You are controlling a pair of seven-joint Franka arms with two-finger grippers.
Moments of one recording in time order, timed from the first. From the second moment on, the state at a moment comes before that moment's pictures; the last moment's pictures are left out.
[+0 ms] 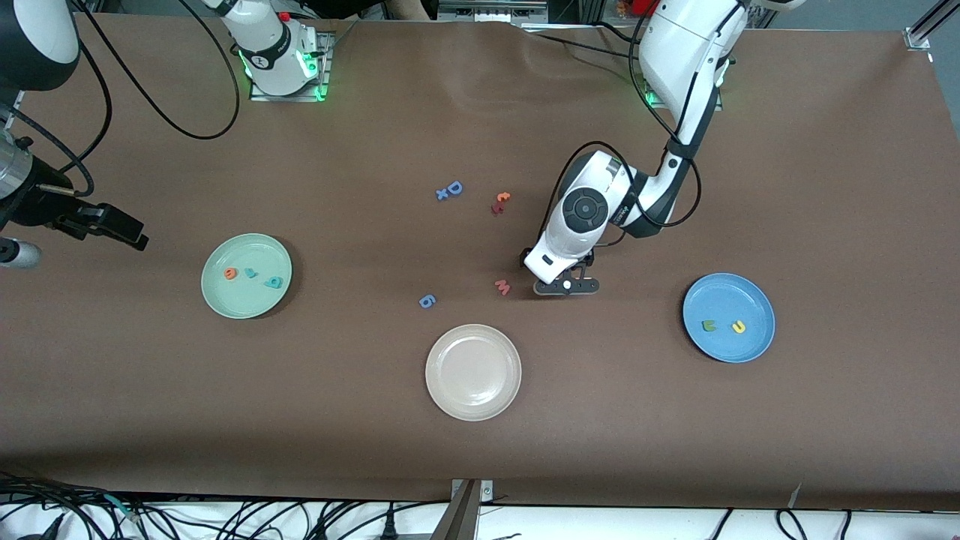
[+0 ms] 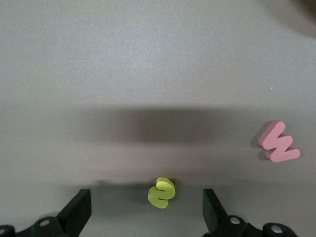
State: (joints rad) left arm -0.58 0.64 0.00 -1.81 -0.11 2.40 -0.56; right arm -0.07 0.16 0.10 -1.53 -0.01 1.76 0.20
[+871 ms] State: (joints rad) left arm -0.62 0.64 0.00 -1.86 -0.11 2.48 -0.60; right arm -0.07 0.16 0.11 -1.56 -0.01 1.77 0.20
